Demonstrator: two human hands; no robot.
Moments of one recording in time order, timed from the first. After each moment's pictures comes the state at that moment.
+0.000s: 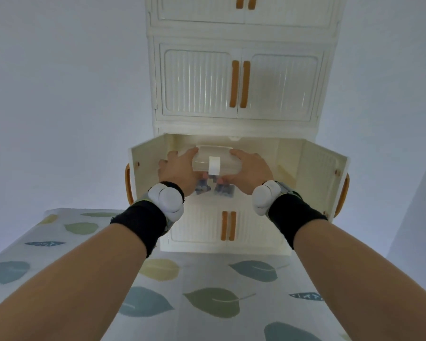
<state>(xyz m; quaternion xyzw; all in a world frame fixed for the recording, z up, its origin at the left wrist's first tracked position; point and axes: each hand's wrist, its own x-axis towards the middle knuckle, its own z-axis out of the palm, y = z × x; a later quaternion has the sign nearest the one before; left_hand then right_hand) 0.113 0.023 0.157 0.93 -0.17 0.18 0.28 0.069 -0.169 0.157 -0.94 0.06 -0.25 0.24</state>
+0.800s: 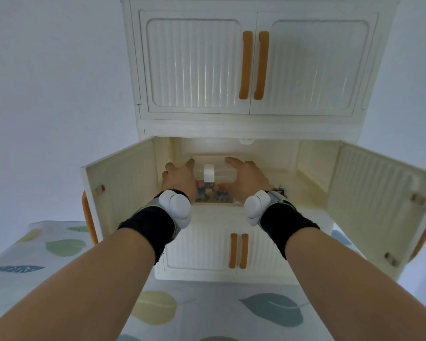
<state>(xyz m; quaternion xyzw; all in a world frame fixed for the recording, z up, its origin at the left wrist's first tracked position) 0.230 -0.024 0.124 0.96 -0.12 0.15 0.21 0.192 -0.196 0.118 -0.95 0.07 -0.22 0.22</state>
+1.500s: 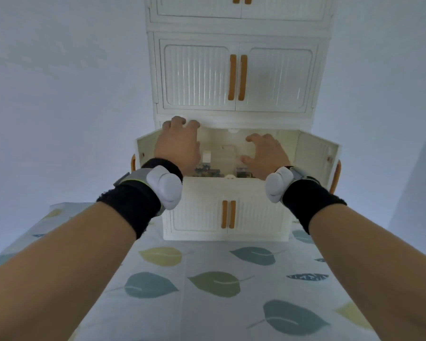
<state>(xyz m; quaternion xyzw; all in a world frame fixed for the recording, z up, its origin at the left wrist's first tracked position) 0.070 0.041 0.193 0.89 -0.25 0.34 0.17 0.025 -0.177 0.172 -0.94 0.11 -0.30 0.12</state>
